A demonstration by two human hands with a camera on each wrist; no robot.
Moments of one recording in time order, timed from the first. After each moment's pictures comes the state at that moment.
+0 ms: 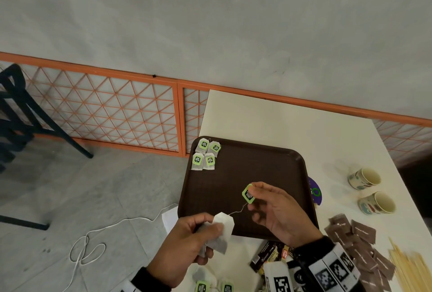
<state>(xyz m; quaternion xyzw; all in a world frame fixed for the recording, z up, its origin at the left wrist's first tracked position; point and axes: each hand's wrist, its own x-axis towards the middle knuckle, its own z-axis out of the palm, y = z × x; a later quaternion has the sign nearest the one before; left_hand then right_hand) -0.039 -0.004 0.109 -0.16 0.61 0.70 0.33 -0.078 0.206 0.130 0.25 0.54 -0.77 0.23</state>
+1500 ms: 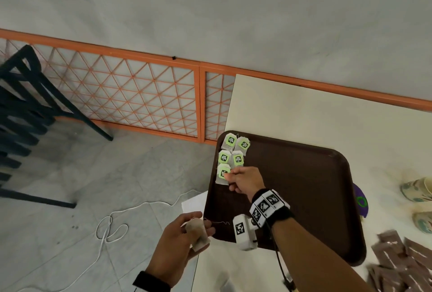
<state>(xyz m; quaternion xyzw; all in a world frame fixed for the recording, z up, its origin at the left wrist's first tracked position) -0.073 -0.069 0.033 -0.31 0.54 0.73 0.27 -0.212 0.112 -0.030 0.29 0.75 -0.55 0.25</state>
